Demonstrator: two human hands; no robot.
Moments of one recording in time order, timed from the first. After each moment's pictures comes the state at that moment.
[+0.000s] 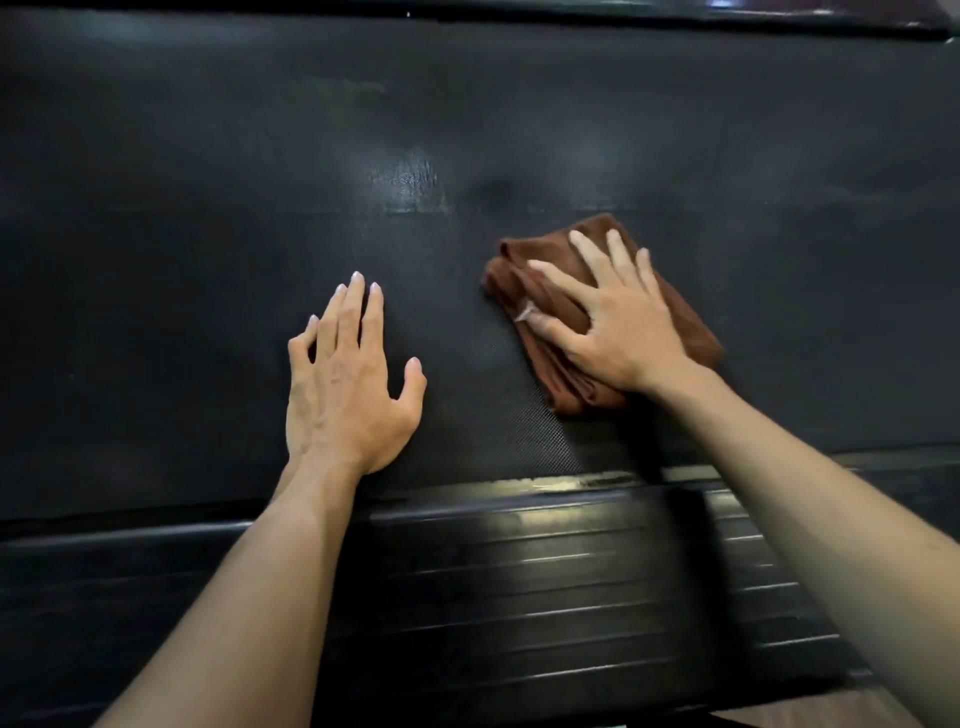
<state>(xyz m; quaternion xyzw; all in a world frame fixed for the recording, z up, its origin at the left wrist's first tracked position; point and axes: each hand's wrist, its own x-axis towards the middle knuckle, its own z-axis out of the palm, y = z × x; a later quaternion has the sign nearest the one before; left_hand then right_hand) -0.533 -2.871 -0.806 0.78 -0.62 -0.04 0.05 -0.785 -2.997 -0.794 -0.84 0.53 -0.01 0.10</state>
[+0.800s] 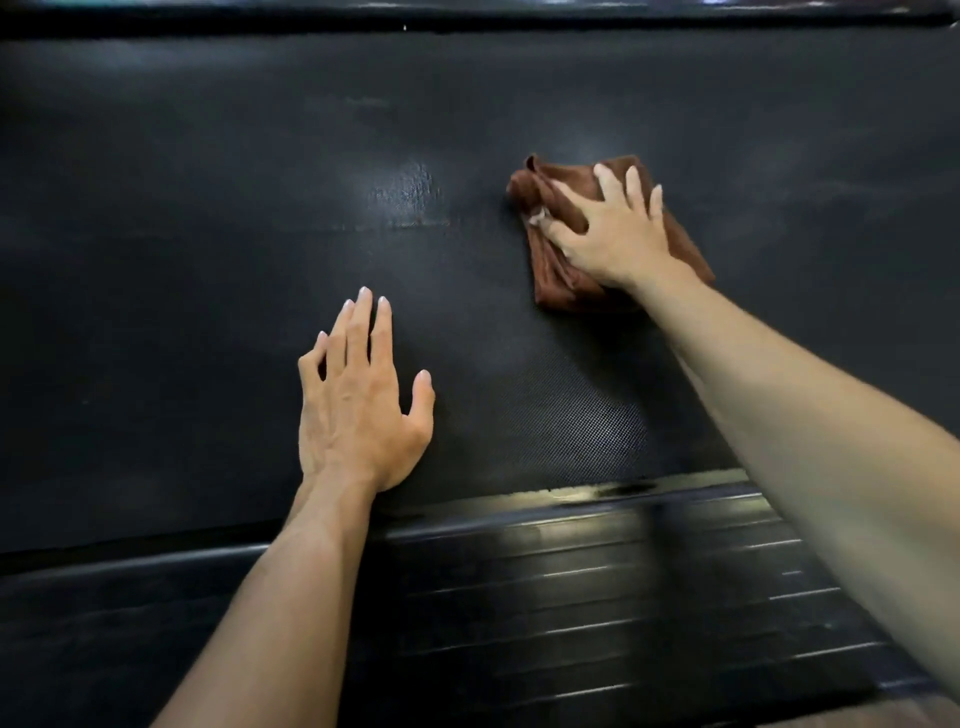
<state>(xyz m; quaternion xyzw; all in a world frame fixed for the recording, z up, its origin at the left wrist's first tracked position) -0.532 -2.871 -0.807 0.78 -0.63 -0.05 0.05 -0.756 -3.092 -0.783 -0.77 0.63 0.02 0.12</state>
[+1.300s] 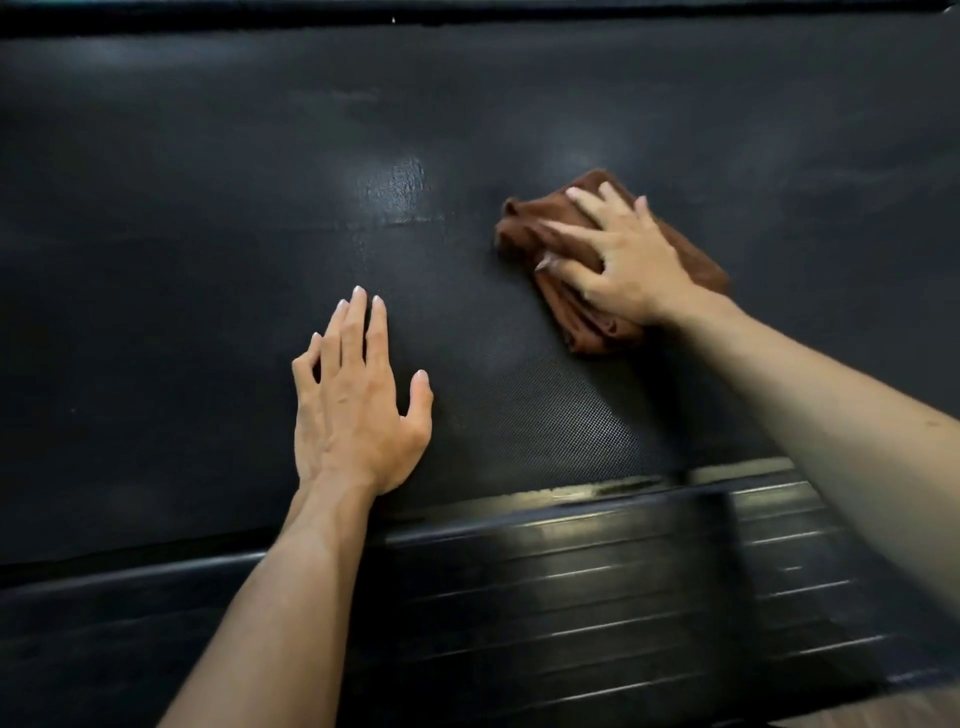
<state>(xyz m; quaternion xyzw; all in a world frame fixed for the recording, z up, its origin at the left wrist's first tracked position) -0.532 -2.871 -0.807 0.78 -0.63 -0.04 0.05 -0.785 -3.060 -0.789 -0.85 0.51 -0.01 0.13</state>
